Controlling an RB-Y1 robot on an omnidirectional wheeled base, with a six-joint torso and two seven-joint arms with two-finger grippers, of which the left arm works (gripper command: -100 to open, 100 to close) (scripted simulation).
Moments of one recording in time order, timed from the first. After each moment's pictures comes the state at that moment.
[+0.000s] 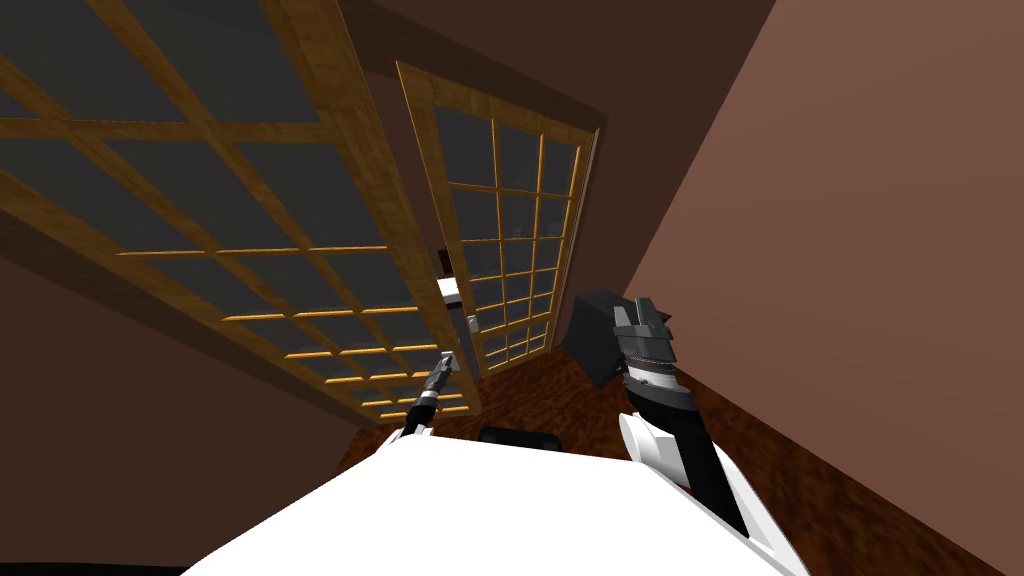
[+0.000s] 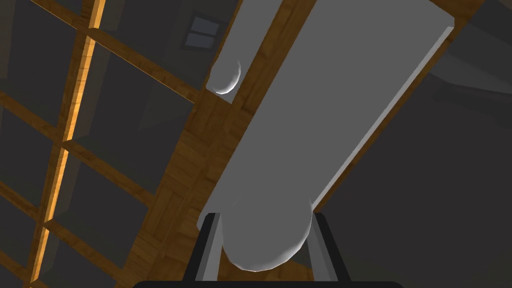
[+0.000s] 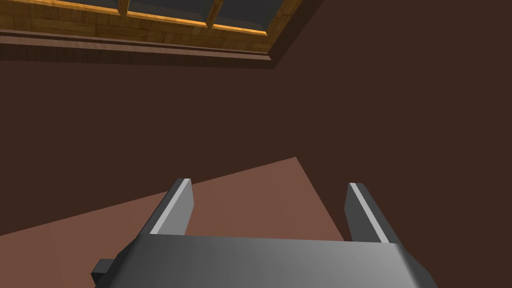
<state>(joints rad) 0.06 0.22 0.16 -0.76 -0.03 -0.87 -0.82</state>
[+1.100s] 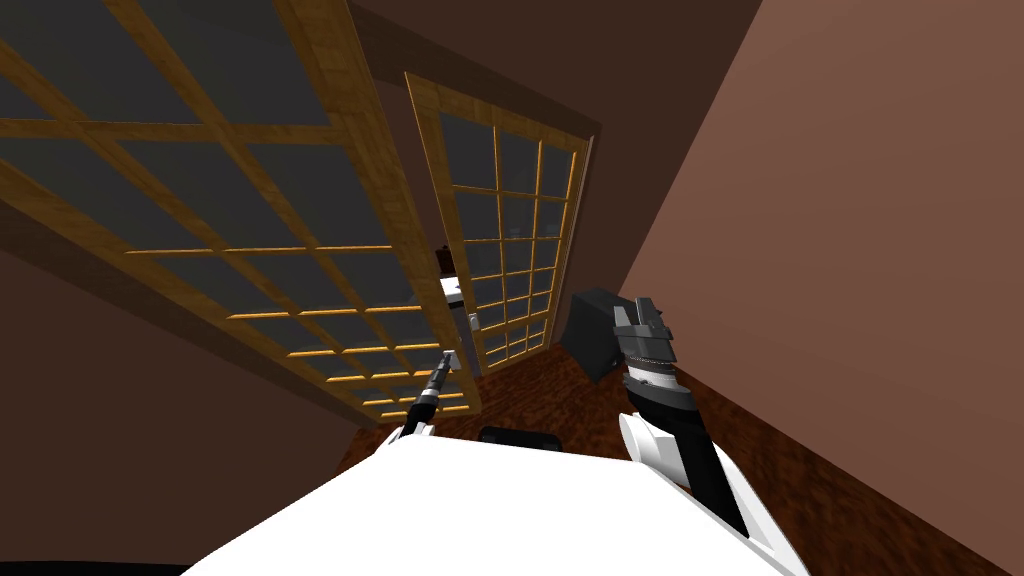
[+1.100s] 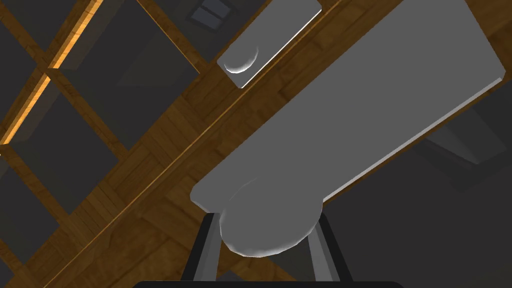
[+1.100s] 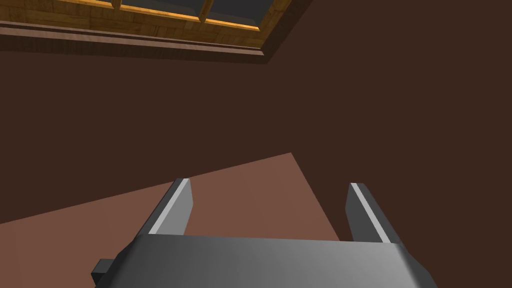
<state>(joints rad) 0.05 0.25 0.09 -0.75 0.08 -0.88 -0.56</state>
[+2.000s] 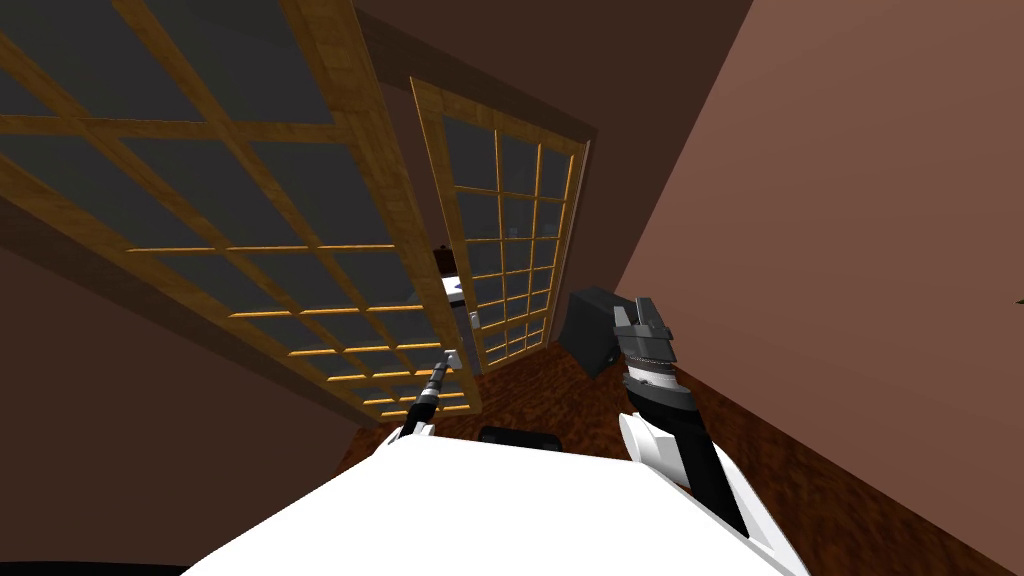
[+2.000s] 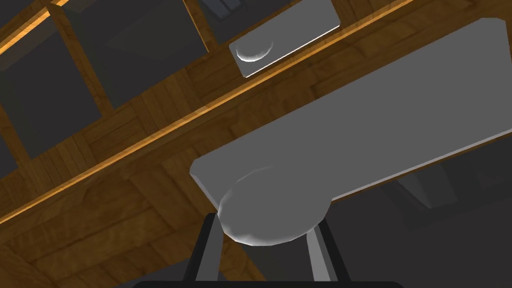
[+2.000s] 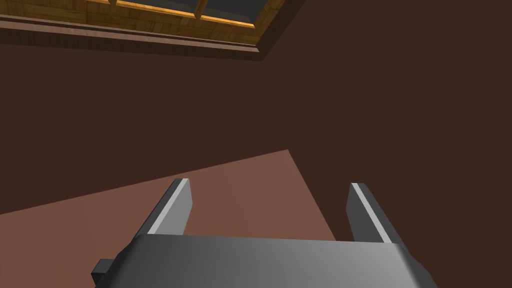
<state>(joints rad) 0.05 0.28 0.03 -0.76 0.17 -0.88 -0.34</state>
